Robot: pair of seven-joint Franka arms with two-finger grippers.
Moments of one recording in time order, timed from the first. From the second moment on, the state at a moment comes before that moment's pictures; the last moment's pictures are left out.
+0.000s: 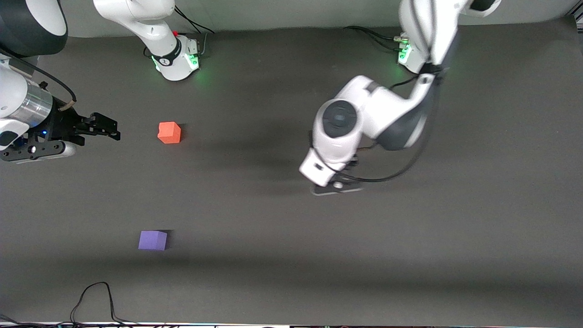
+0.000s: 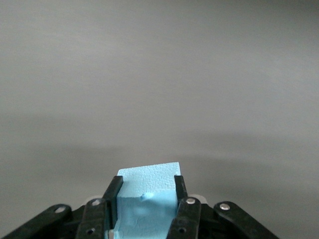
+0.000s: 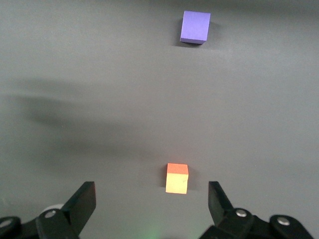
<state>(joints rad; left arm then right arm) -0.62 0.64 -0.11 -1.29 0.07 1.92 -0.85 0.01 0.03 0.07 -1.63 0.05 1.57 -0.01</state>
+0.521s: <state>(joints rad) -0.78 0.85 -0.11 -1.27 0.11 2.21 -0.94 0.01 0.06 0.07 -1.64 0.05 1.58 -0.01</state>
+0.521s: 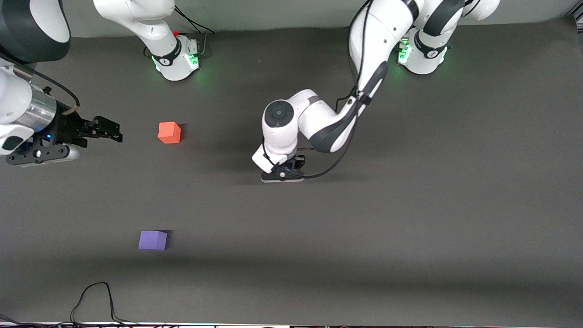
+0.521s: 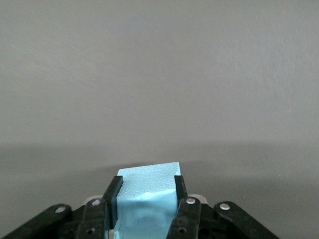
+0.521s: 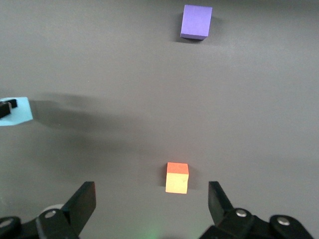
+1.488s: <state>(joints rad) -0.69 0.81 -0.09 -1.11 0.09 1.98 -0.92 0.05 0.11 0.08 -1.61 0.05 1.61 -0.01</state>
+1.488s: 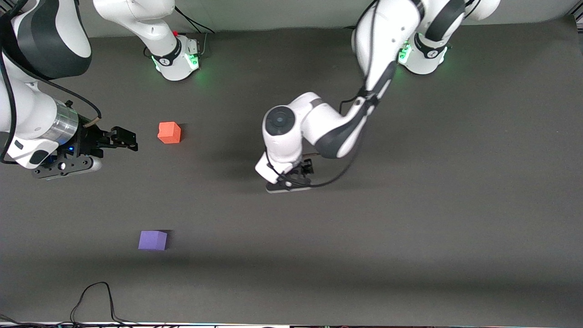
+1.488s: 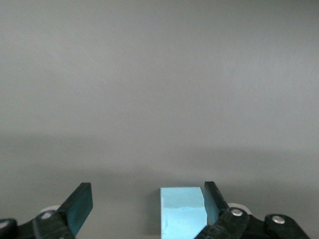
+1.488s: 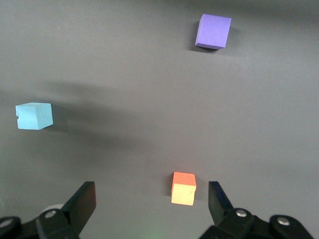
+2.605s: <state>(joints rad) 0.08 0.28 -0.07 -1.41 -0.02 1.61 -0.06 0.48 0.51 0.09 -1.28 0.13 1.69 0.42</state>
